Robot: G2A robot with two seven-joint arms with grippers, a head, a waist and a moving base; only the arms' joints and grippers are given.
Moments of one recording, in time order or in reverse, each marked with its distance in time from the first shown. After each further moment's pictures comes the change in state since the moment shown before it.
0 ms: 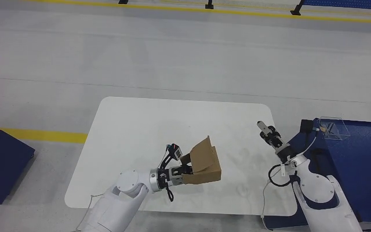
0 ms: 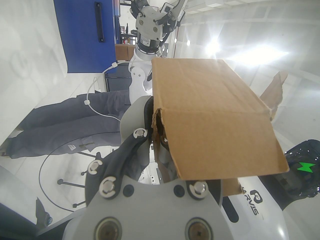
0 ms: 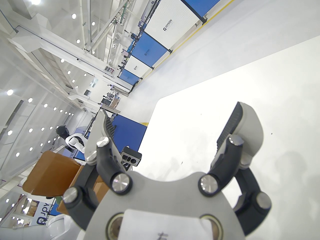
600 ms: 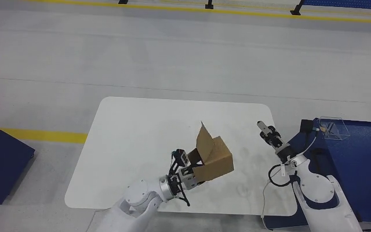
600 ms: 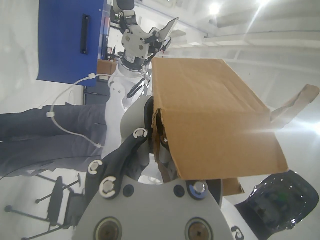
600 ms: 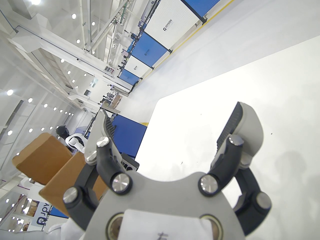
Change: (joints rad) left arm 0.167 -0.020 0.043 -0.321 -0.117 0.208 0.442; right arm 0.000 0.000 0.000 0.000 0.000 0.000 0.000
